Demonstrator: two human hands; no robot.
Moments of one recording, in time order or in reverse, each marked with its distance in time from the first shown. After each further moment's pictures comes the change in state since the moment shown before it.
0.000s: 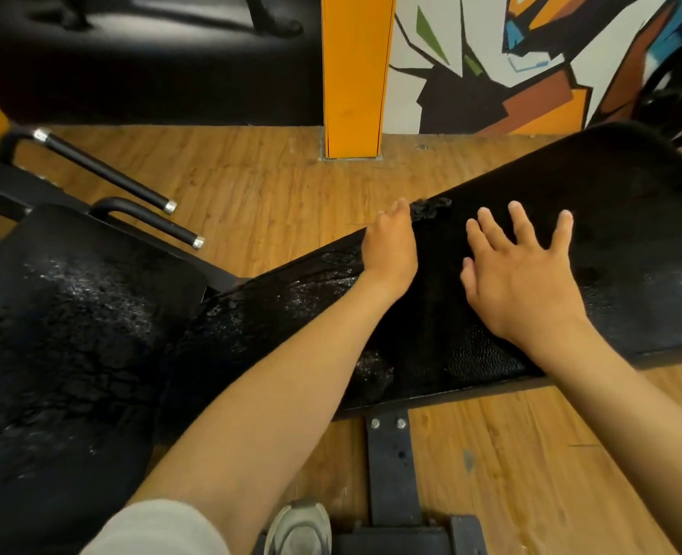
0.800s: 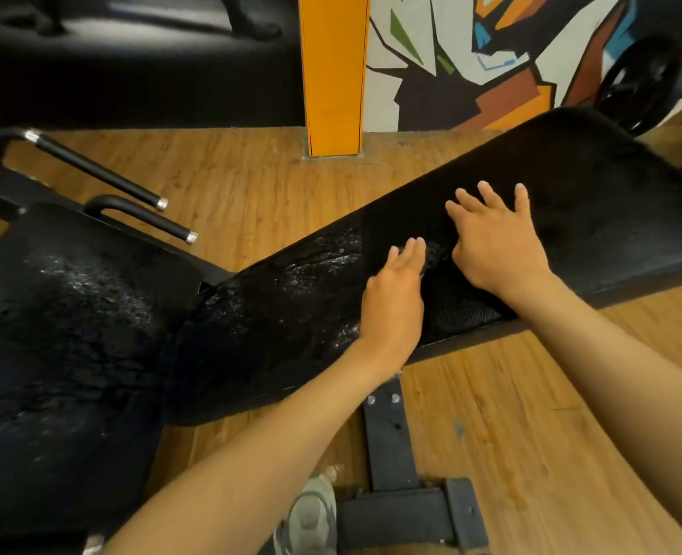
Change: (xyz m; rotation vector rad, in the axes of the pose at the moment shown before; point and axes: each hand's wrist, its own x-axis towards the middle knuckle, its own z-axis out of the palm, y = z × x) left_hand -0.125 0.015 -0.018 -0.058 -0.019 0.168; right_hand -0.004 0.004 -0.008 0.173 0.016 -0.048
